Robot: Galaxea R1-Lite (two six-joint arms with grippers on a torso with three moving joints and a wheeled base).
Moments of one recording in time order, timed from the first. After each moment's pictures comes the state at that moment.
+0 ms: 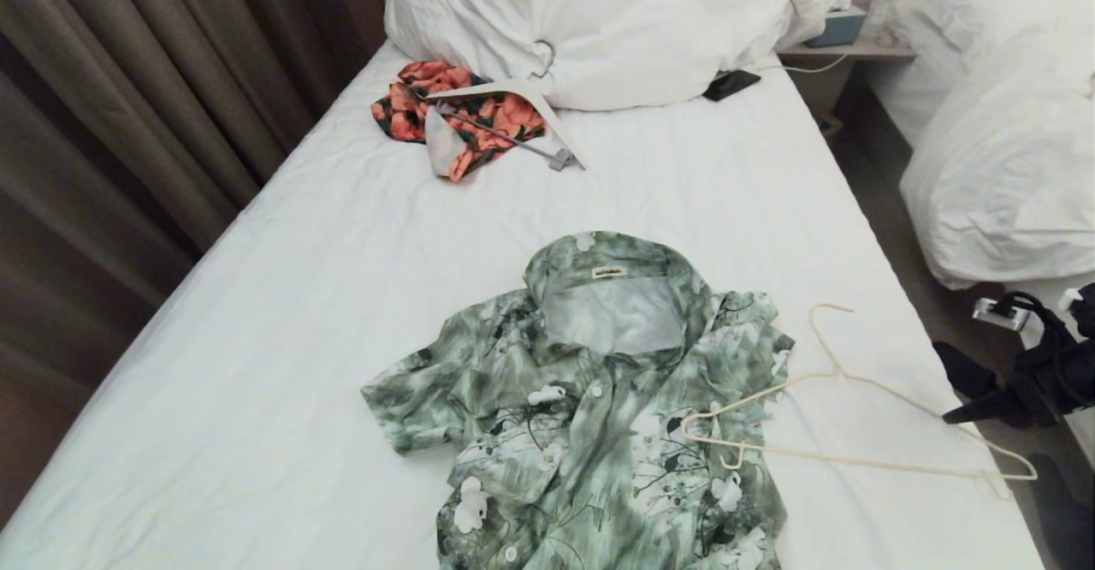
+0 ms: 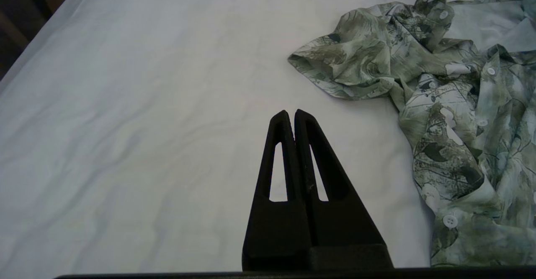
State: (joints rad) left arm 0.00 0.00 0.00 -0.02 0.04 -0.07; right arm -0.47 2.17 -1.60 0.97 0.72 -0.97
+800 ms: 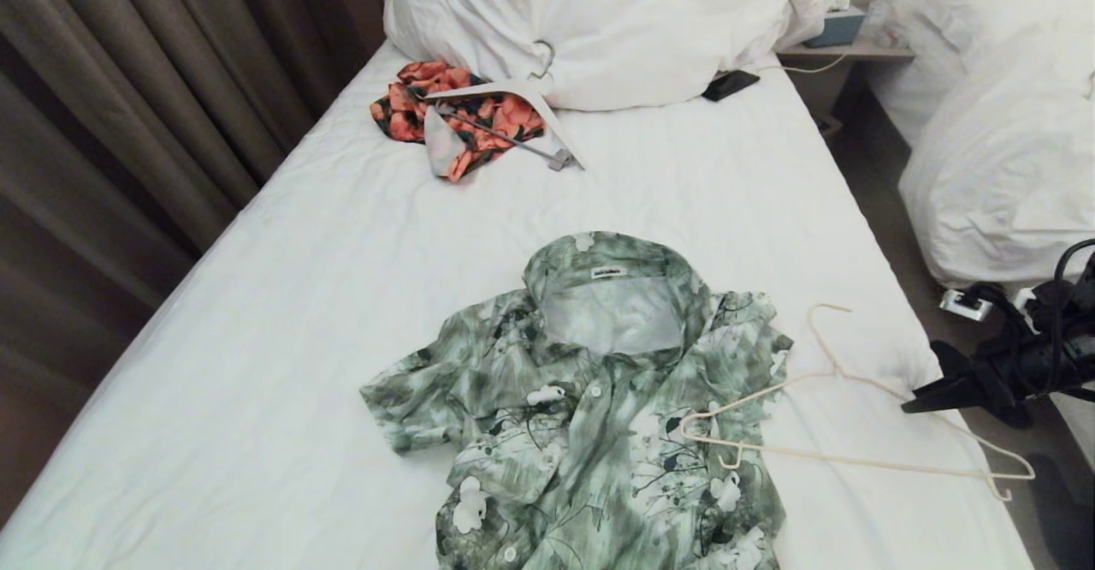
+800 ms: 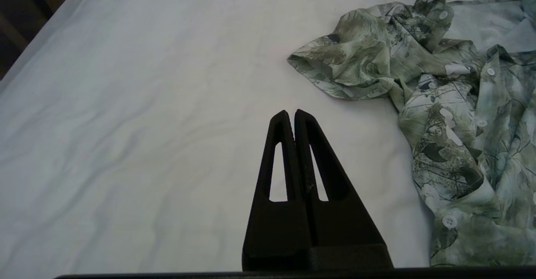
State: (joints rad) left arm 0.00 0.00 0.00 -0.02 0.04 -0.07; right arm -0.39 2.28 -1.71 0.99 0.85 -0.97
